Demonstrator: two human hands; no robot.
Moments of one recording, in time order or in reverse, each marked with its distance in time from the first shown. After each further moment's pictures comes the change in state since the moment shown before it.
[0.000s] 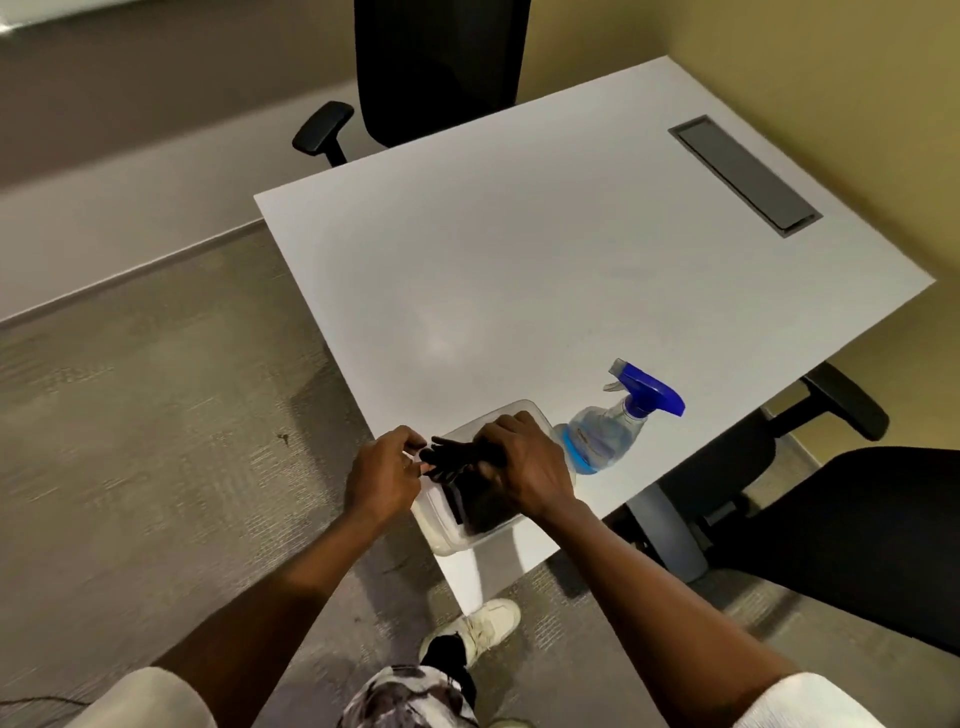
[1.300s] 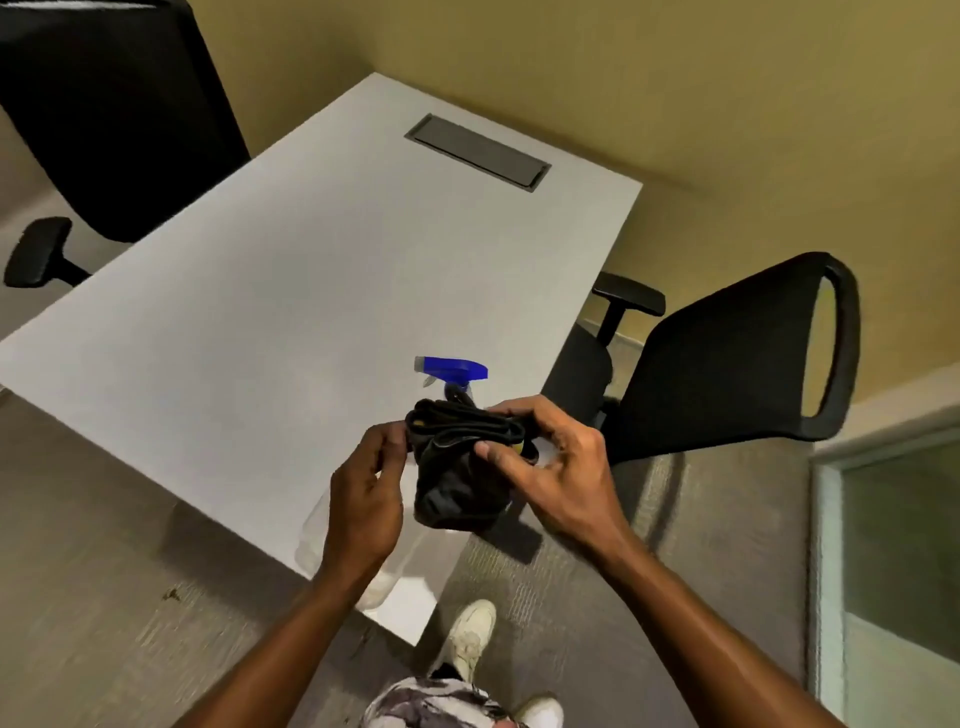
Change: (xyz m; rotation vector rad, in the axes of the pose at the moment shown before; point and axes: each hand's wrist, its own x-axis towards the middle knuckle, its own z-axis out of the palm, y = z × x) left_hand -0.073 0.172 -0.003 -0.484 -0.248 0.344; right_hand -0.167 -0.002 -0.127 0.632 0.739 0.330
